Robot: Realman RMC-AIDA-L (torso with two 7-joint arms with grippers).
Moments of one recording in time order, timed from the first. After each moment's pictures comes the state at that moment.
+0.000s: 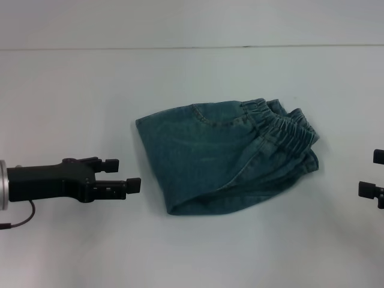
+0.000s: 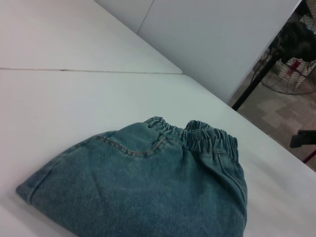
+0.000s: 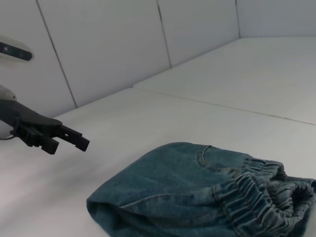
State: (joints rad) left arm -0.36 -2.08 0.87 0.86 1.97 1.56 -1.79; right arm 0.34 2.06 -0.29 -0.91 -2.24 -1.85 1.35
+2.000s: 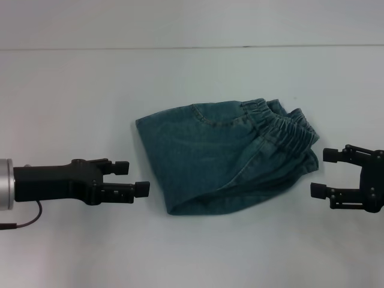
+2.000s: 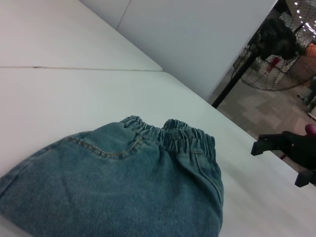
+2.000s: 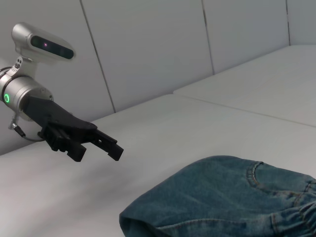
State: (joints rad) left arm -0.38 -2.08 0.88 0.86 1.97 1.60 -1.80; right arm 0.42 2.08 -0.36 -0.75 -2.24 -1.78 1.26
